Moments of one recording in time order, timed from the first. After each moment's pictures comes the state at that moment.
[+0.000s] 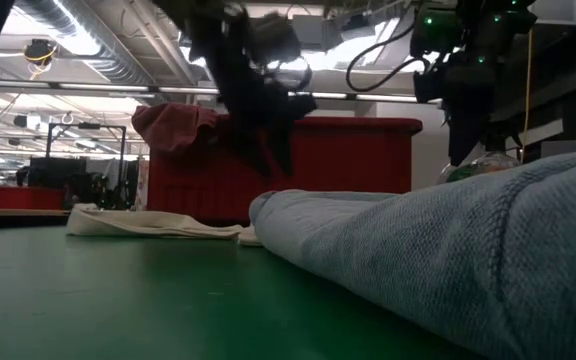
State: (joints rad) left arm 0.25 1.81 1.26 -0.47 -0.24 -0.66; right arm -0.35 1.24 0.94 -0.95 -0.04 0.14
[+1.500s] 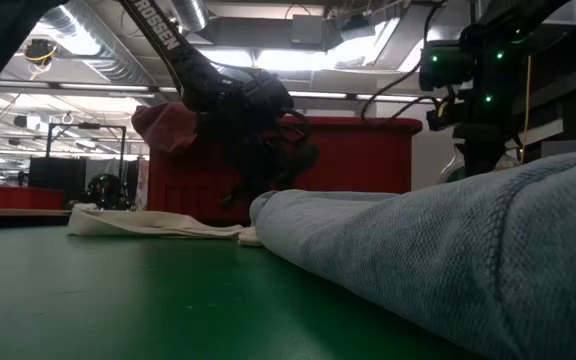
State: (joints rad) left arm 0.36 1.96 1.10 0.02 -0.11 -0.75; right arm -0.47 1.24 0.81 -0.91 0.19 0.13
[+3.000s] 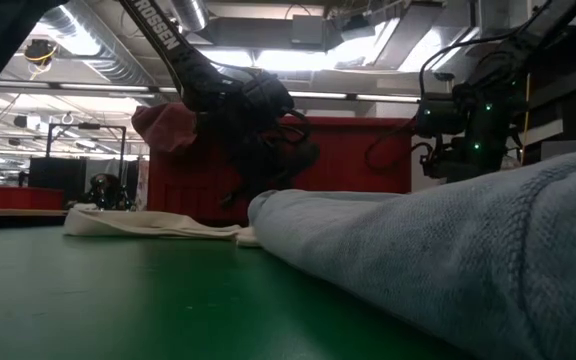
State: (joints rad) left arm 0.35 1.96 1.10 0.02 -0.08 -0.75; right arm -0.61 1.47 0.63 -0.54 -0.09 0.16
